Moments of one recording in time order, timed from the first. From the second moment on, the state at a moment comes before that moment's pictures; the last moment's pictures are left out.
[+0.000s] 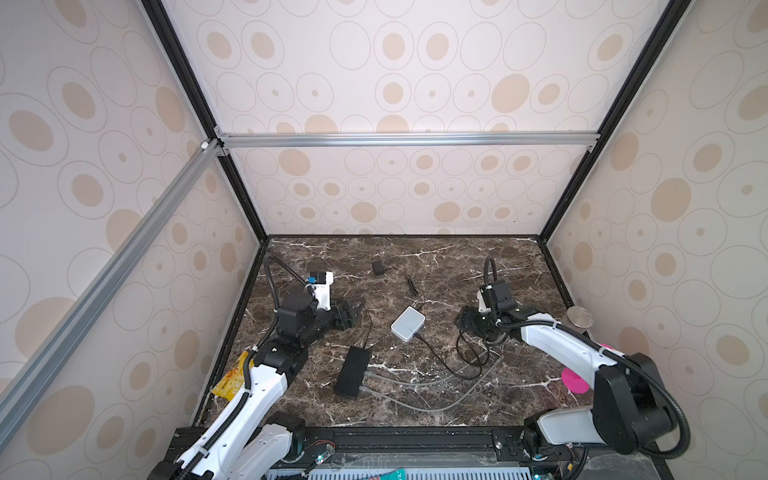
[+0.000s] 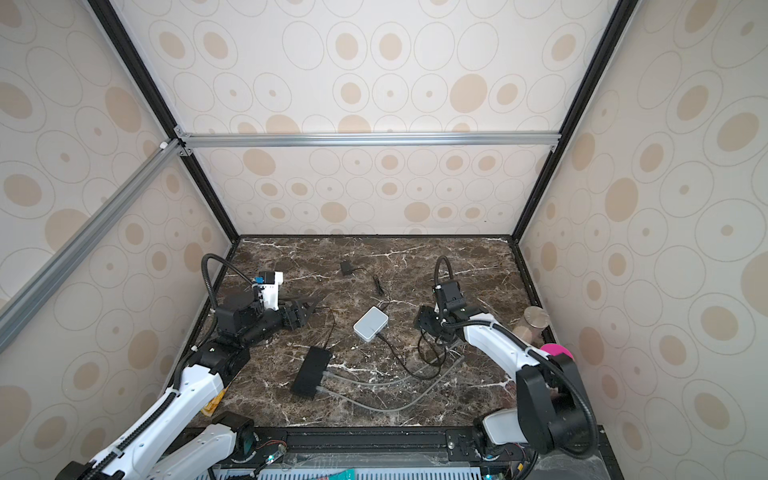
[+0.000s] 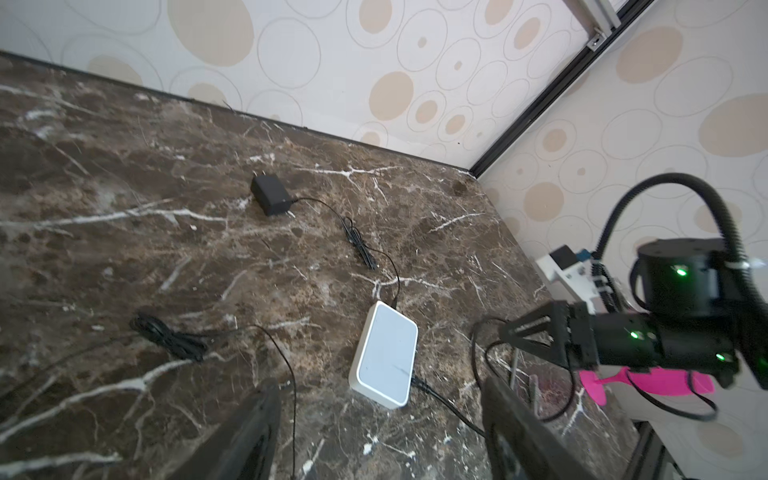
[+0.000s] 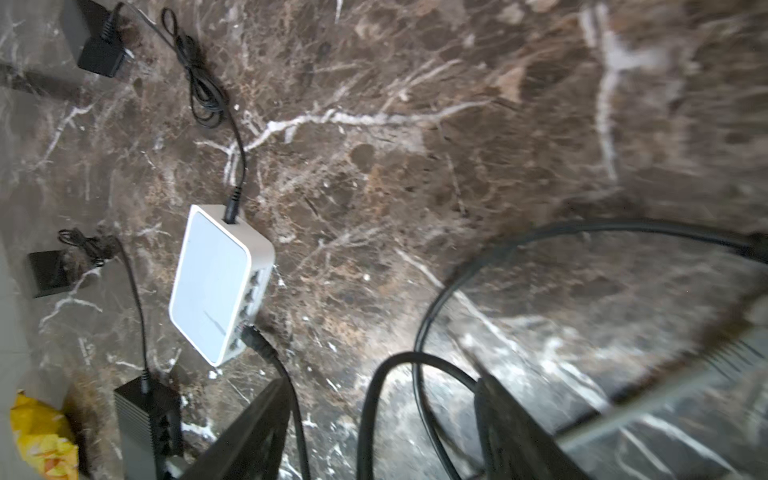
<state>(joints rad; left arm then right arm) -0.28 0.86 0.58 -0.07 0.34 -0.47 0.35 1.42 0.85 -0.46 -0.18 0.69</state>
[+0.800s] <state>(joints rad) -0.25 0.48 0.41 -0.04 -0.09 -0.45 0.36 1.02 0.77 -0.31 0.40 0.31</state>
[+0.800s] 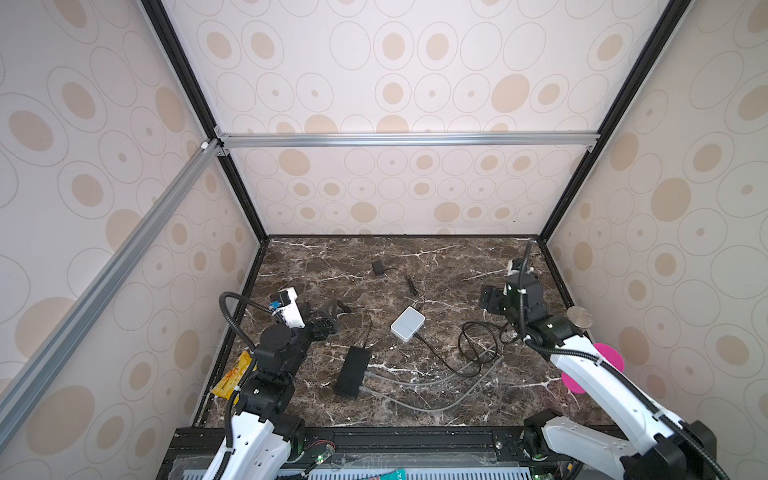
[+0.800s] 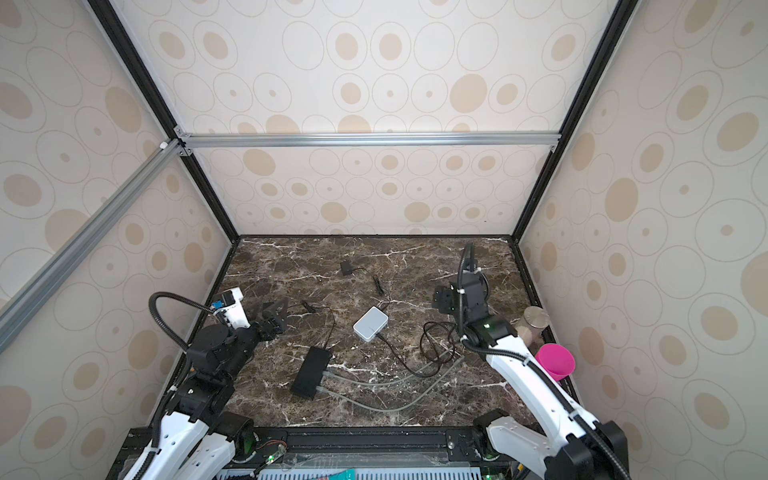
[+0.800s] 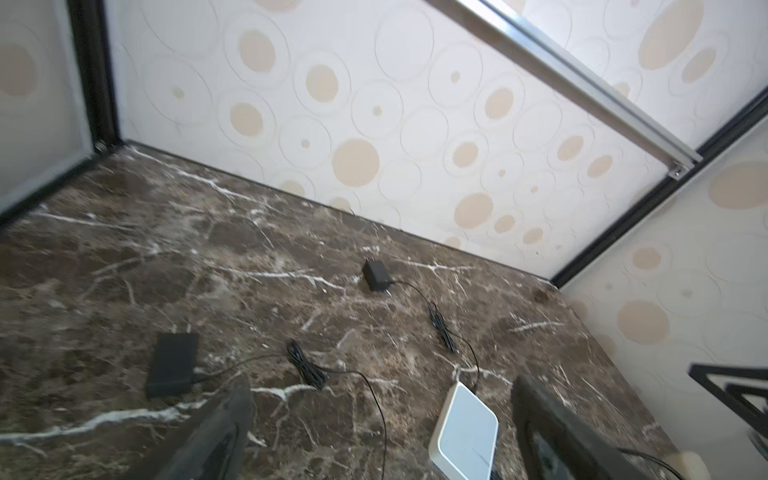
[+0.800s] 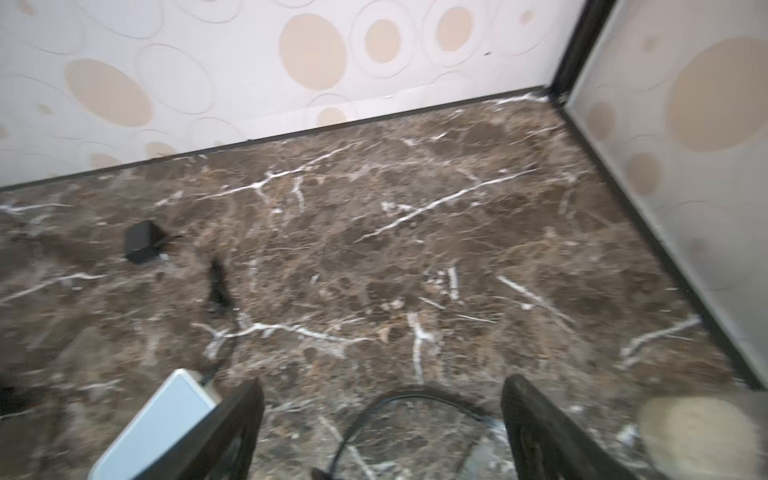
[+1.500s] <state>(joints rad) -0.25 0.37 0.14 0.26 -0.44 -0.27 0.31 1.50 0.21 1.02 0.51 -0.16</state>
